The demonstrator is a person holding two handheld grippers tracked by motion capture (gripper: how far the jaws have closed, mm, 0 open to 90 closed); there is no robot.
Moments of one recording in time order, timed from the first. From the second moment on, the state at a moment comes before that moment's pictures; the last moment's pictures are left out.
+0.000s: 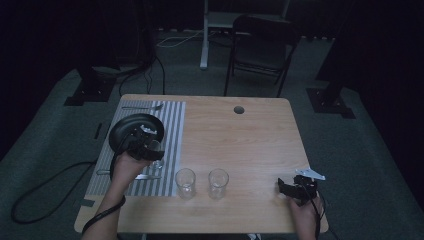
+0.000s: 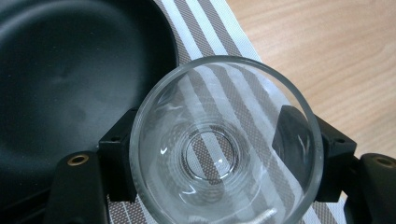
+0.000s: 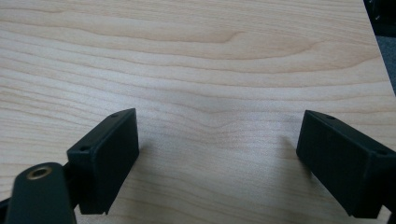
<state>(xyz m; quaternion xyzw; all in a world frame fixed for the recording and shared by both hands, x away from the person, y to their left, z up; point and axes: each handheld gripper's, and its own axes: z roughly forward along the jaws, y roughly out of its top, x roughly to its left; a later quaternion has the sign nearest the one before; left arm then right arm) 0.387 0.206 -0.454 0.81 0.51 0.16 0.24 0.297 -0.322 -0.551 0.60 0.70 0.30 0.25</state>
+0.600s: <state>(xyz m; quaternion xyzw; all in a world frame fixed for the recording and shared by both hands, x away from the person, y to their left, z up) 0.368 0.221 -0.459 0.77 0.53 0.19 0.28 0.297 -0.322 -0.551 0.60 0.70 0.30 0.25</state>
